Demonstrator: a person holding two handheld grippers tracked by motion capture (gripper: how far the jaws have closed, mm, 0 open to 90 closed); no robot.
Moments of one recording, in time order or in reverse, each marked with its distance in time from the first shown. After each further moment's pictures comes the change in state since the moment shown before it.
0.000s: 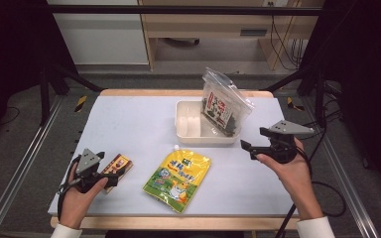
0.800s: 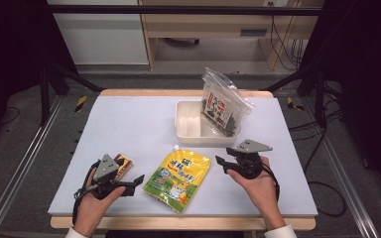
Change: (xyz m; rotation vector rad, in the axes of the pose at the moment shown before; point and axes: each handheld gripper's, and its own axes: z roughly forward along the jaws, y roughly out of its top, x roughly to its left) left arm -0.049 0.009 0.007 0.012 -0.126 0.013; right arm 0.056 -0.043 0.058 0.069 0.085 -0.036
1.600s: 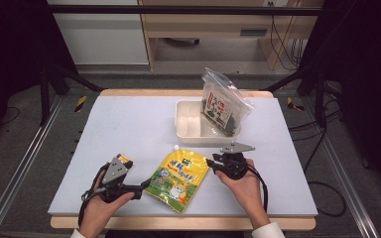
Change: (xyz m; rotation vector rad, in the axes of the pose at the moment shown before) left arm -0.017 0.002 0.008 0.021 -0.022 0.049; right arm 0.016 -0.007 0.036 0.082 0.027 0.059
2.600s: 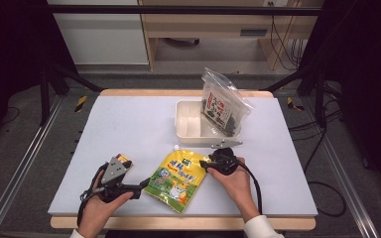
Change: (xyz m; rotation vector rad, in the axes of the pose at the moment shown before) left arm 0.003 0.000 -0.003 -0.004 0.008 -0.008; right arm -0.006 -0.002 0.042 0.117 0.008 0.071
